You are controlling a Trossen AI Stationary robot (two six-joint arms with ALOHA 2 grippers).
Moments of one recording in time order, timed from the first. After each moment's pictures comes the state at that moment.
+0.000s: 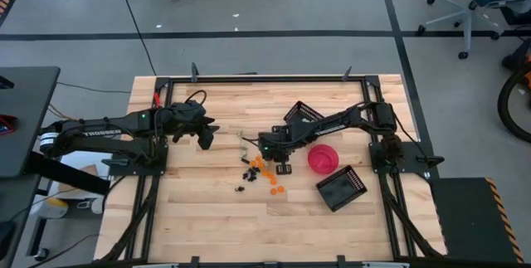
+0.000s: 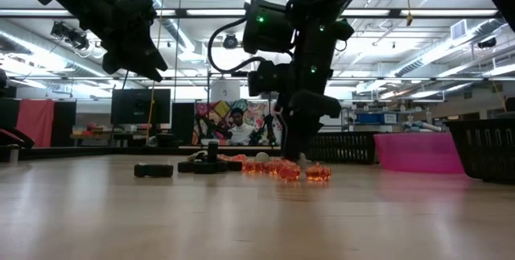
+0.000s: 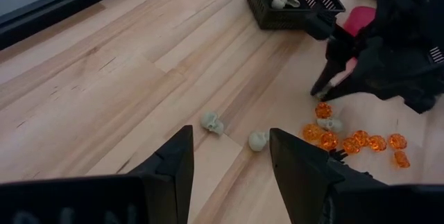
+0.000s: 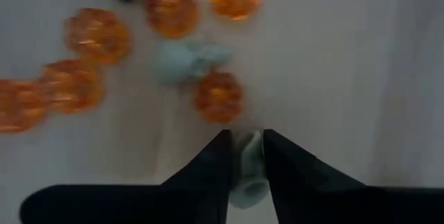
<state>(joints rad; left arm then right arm) 0.21 0.80 0.57 -0.40 -0.16 -0.43 -0.01 2.03 1.36 -0.61 0.07 -0.11</state>
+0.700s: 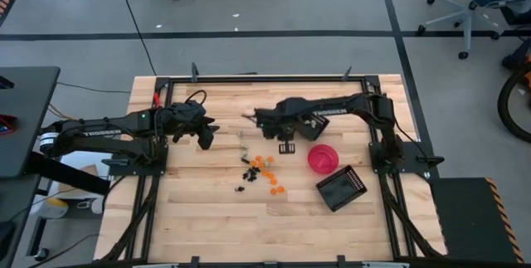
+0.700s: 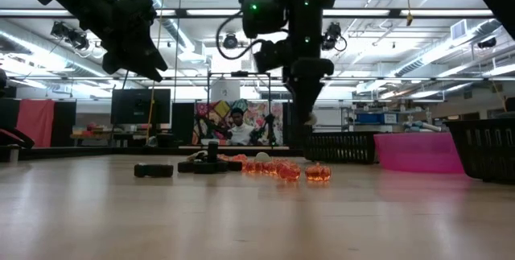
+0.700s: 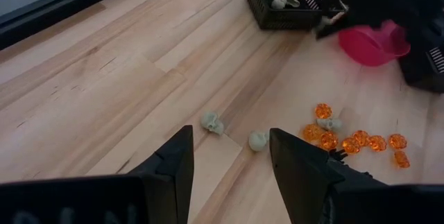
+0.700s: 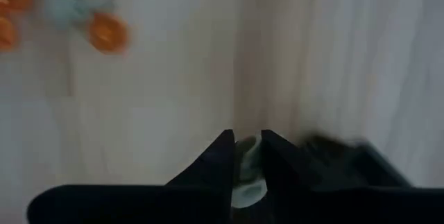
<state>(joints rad) 0.21 0.80 0.57 -0.40 -0.16 -0.43 -0.14 2.03 1.65 -1.09 0.14 -0.14</state>
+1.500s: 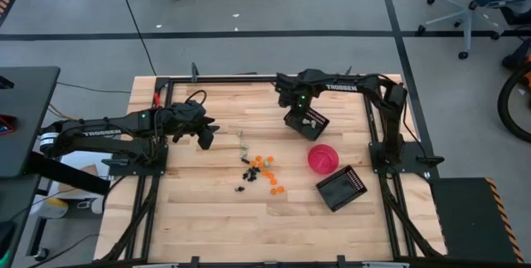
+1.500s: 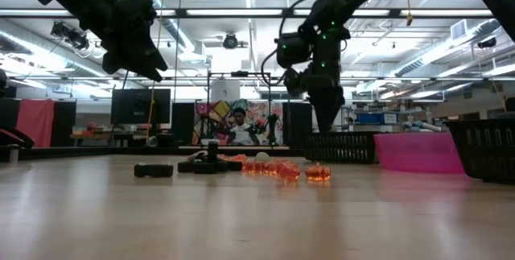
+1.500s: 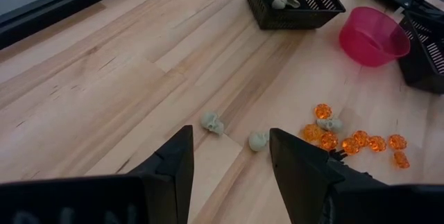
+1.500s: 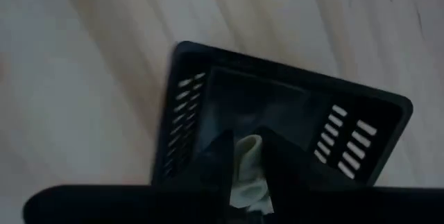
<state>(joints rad) 0.21 0.80 0.57 -0.40 -0.16 -0.44 -0.45 1.93 1.47 -1.01 -0.07 0.00</state>
